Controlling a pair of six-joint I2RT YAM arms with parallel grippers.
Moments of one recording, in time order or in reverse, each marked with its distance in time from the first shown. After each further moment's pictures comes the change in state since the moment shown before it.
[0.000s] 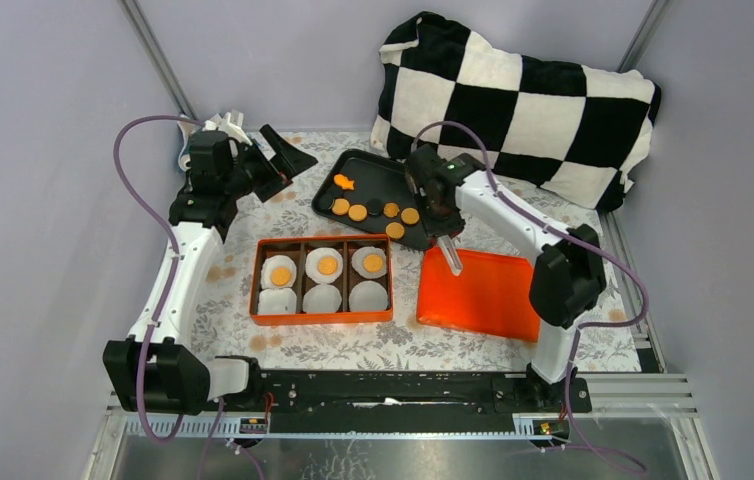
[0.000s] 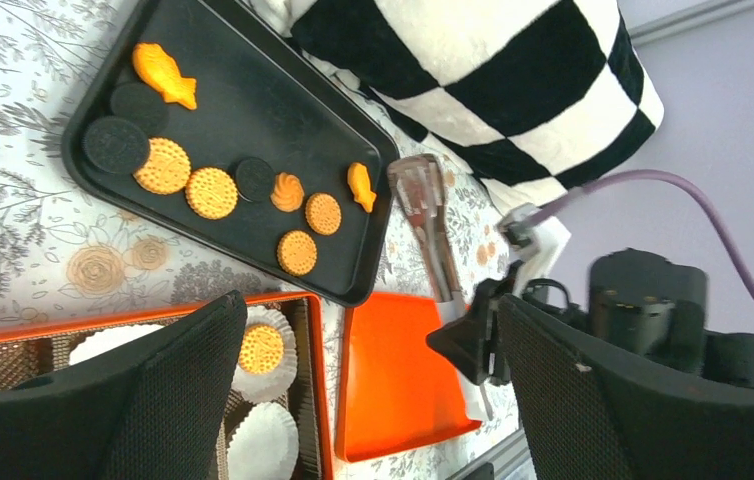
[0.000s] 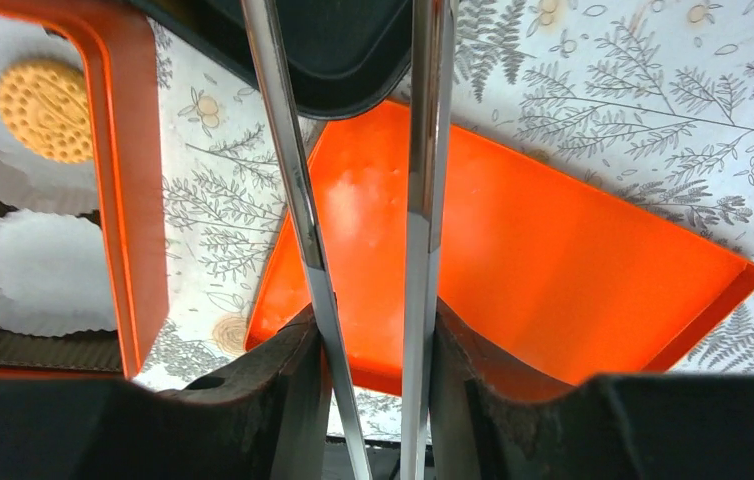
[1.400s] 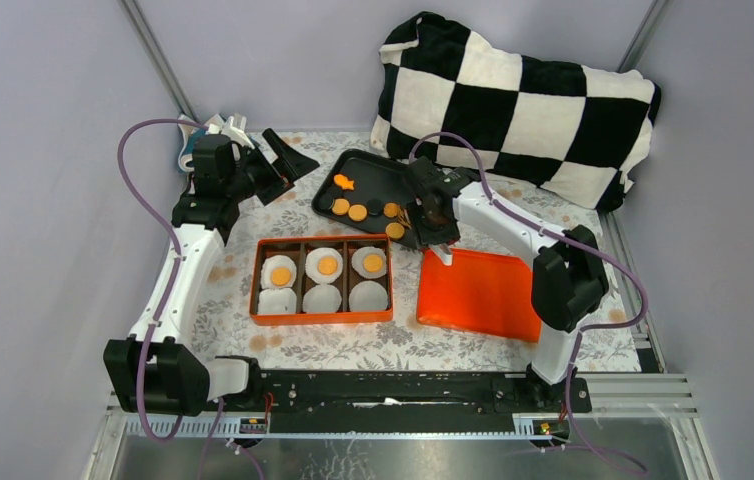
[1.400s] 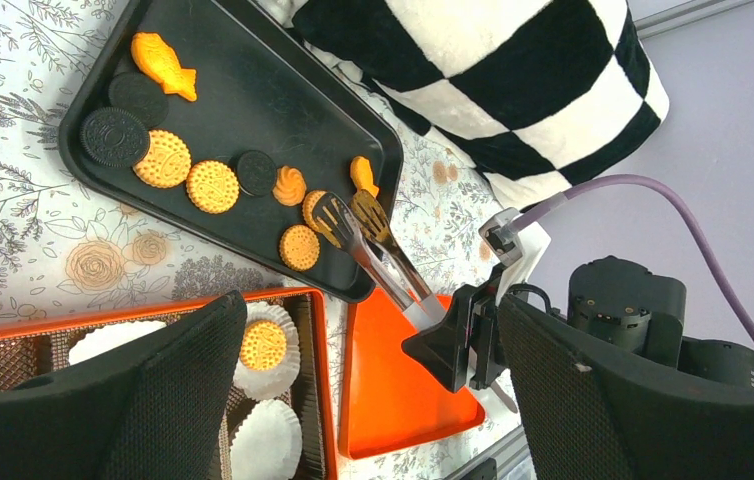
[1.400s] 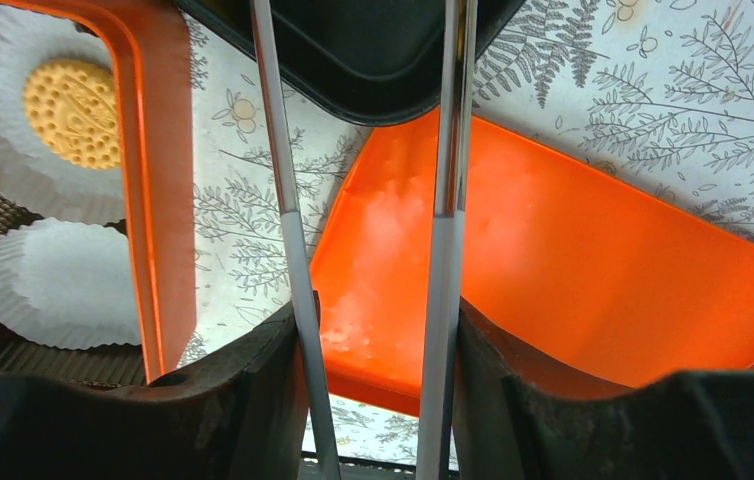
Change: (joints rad) left arm -0.019 -0.001 -0.034 0.026 0.006 0.000; right arm 0.046 0.003 -0.112 0.103 -0.022 0.040
